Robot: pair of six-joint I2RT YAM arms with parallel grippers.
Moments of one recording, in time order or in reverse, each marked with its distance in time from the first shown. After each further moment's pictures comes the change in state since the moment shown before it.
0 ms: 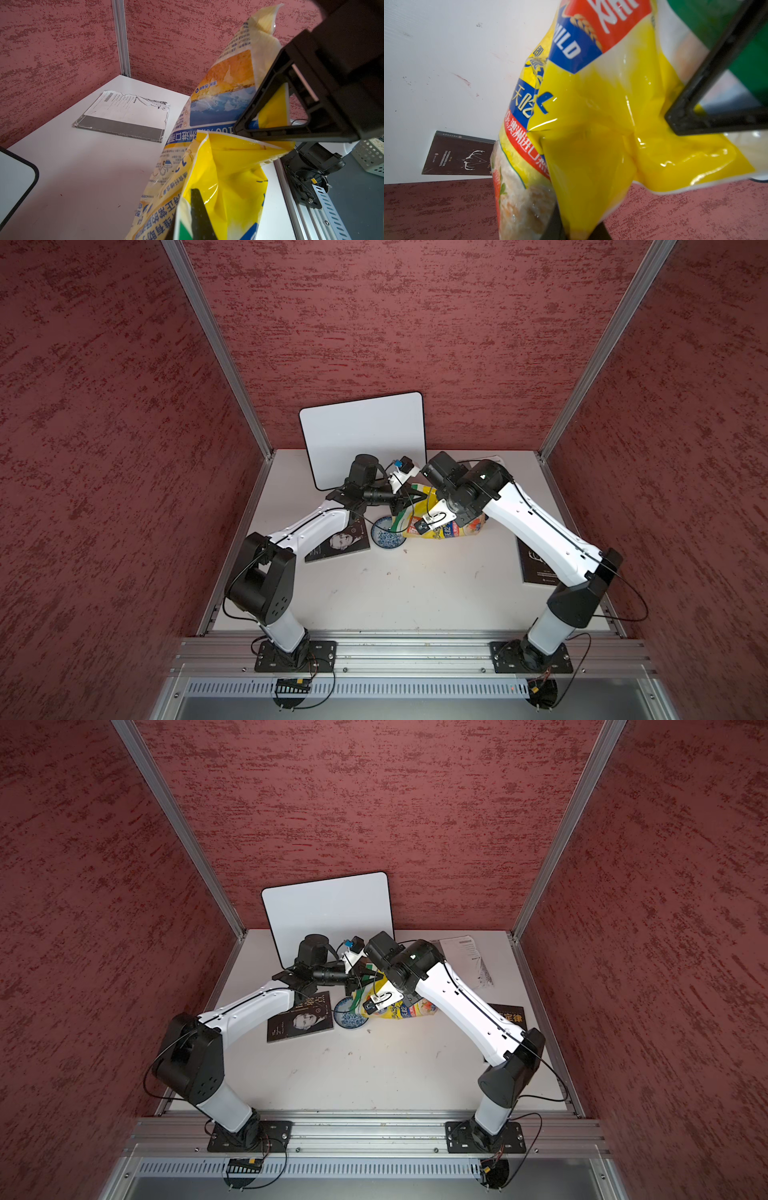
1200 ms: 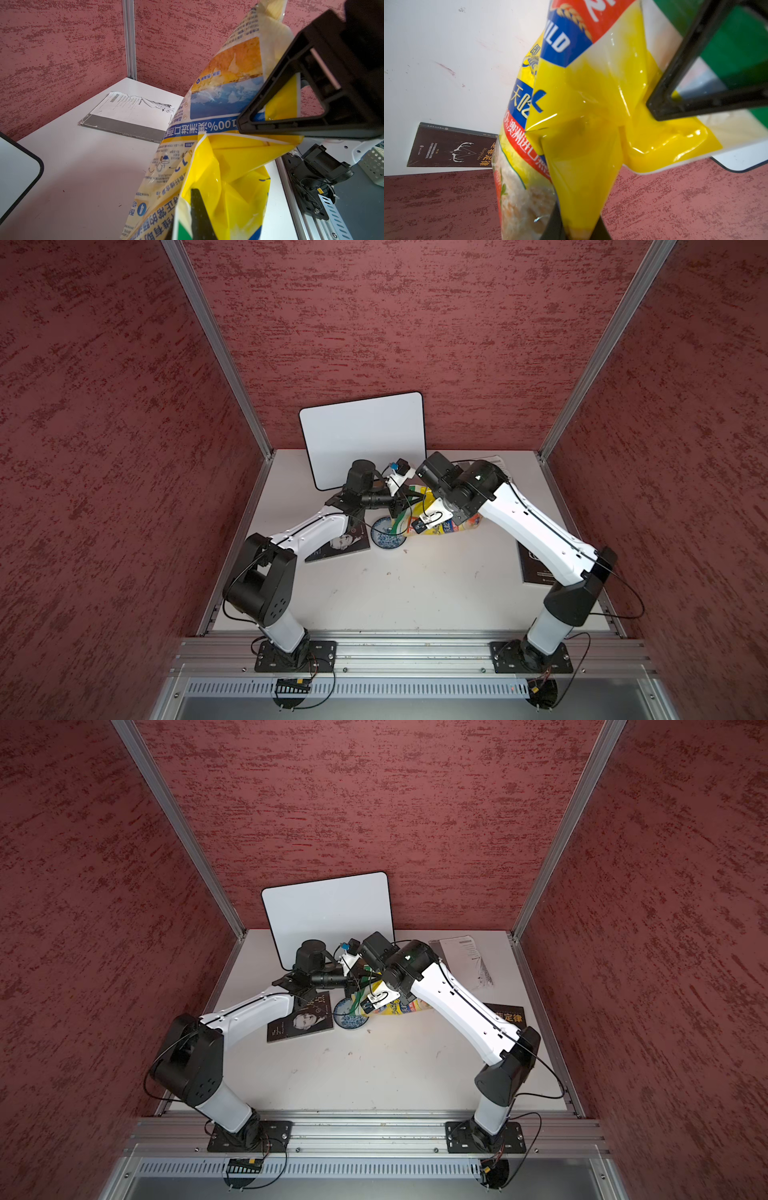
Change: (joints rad) left arm 0.005 -0.016 -0.080 0.142 -0.024 -0.083; right arm 0.028 0.024 0.033 0.005 0.082 -0.012
